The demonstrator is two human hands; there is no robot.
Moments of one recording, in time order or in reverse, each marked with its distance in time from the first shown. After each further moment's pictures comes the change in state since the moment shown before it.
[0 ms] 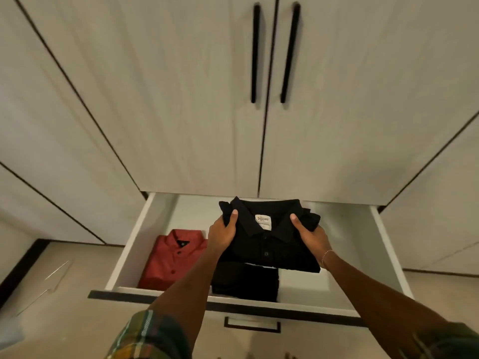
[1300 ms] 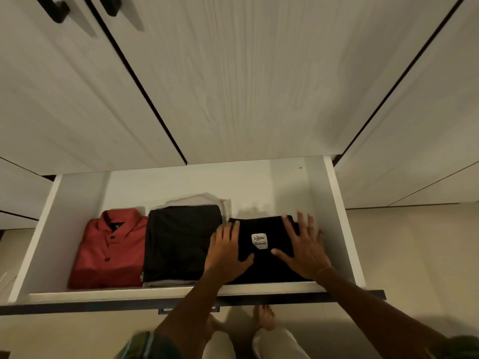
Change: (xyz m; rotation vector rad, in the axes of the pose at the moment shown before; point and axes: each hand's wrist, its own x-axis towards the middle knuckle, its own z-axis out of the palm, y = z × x) left_hand -0.031 -0.069 0.248 0.967 -0.175 0.513; right_hand 0.078 0.202 -0.152 -1.092 -0.189 -0.363
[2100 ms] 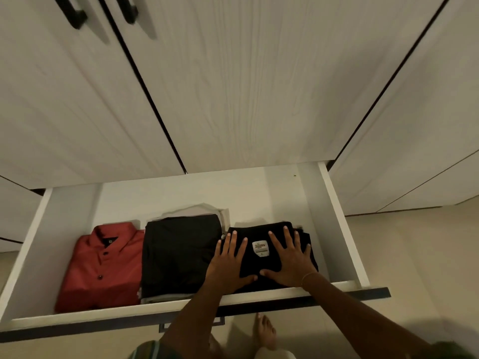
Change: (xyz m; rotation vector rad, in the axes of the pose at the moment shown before) left_hand 0.006 -0.025 0.021 0.236 -0.222 0.231; right_hand 0.005 -0.044 0.018 -0.048 -0.208 0.081
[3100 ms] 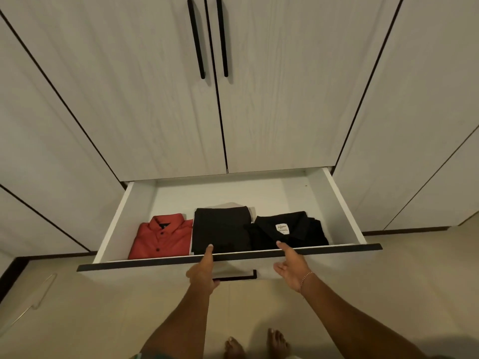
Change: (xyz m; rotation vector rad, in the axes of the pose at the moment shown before) left_hand -0.231 -0.035 -0.023 -1.969 0.394 -1.232; right_hand -0.159 -0.139 0.032 1.931 0.121 0.457
